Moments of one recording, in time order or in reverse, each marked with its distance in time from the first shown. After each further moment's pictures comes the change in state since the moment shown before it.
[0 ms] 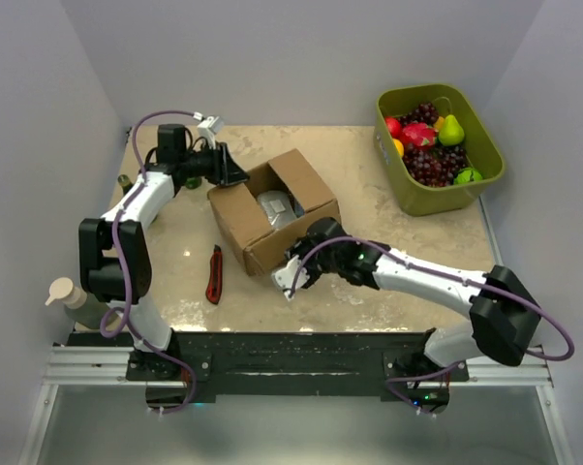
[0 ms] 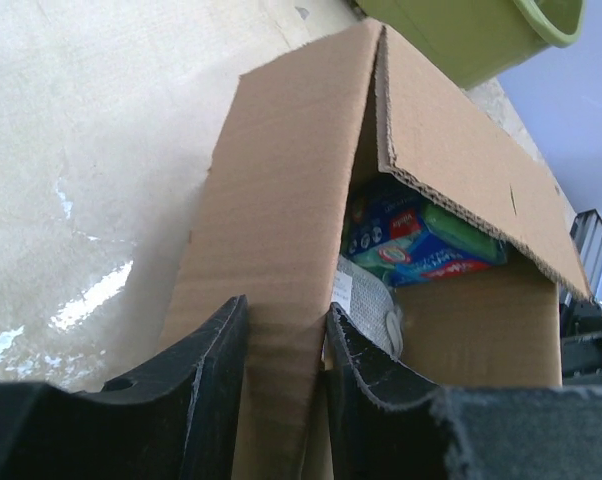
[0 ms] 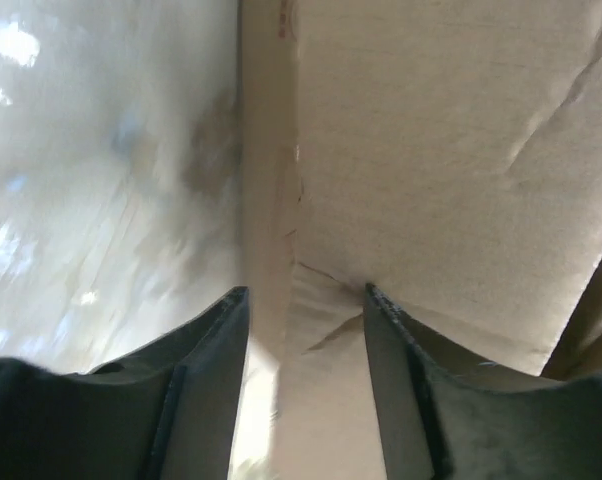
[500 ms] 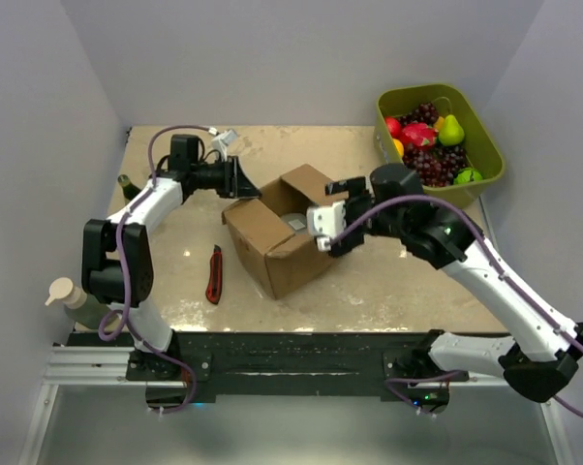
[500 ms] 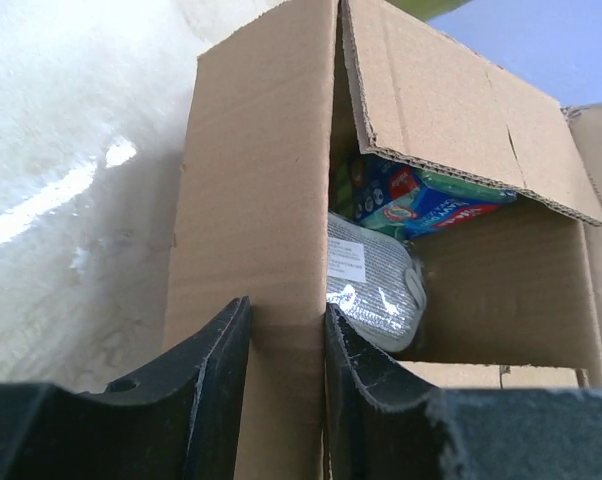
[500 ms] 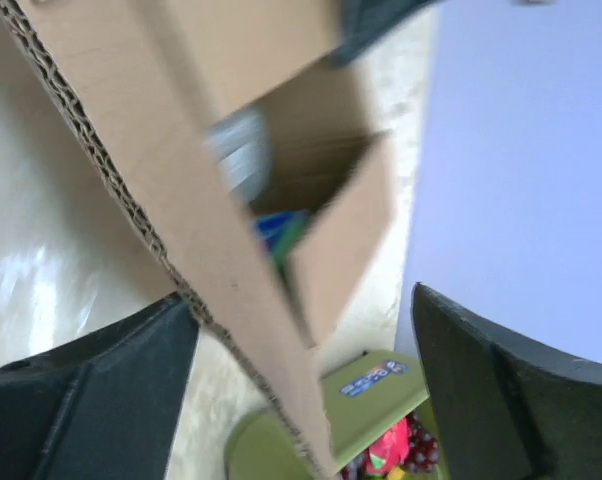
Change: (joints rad) left arm -0.050 -0.018 -0.061 -0.043 0.063 -0.109; right arm -0.152 -0.245 0.517 -0.623 -0.152 0.243
